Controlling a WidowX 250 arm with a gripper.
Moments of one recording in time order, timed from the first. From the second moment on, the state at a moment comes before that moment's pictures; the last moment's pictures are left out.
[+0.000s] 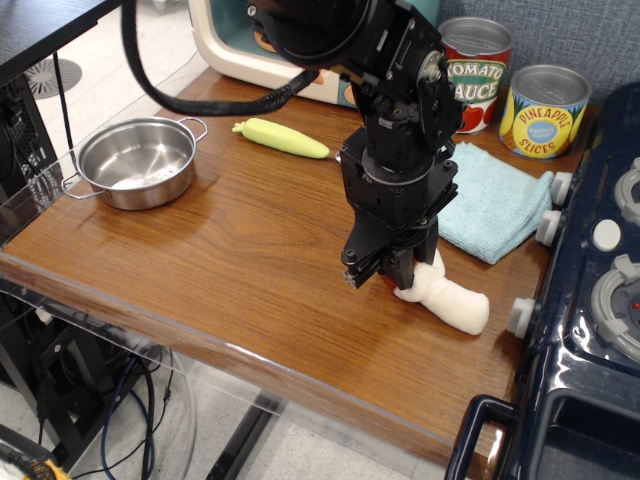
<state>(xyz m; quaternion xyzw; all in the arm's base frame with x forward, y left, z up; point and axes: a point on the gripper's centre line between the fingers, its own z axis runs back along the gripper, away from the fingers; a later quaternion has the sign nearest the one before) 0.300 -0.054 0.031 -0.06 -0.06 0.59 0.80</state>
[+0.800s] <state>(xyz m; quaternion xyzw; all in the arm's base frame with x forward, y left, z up) 0.318 0.021 0.103 -0.14 -0.09 0.62 0.76</state>
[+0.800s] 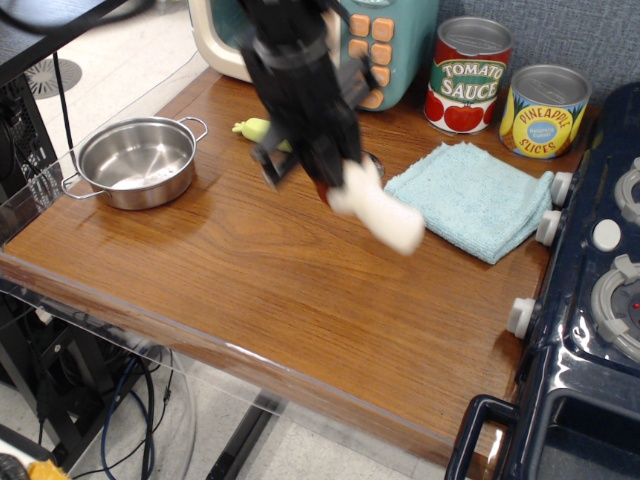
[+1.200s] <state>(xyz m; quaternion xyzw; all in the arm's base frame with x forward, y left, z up) 0.364 0.095 0.113 -0.12 -0.14 0.70 0.69</state>
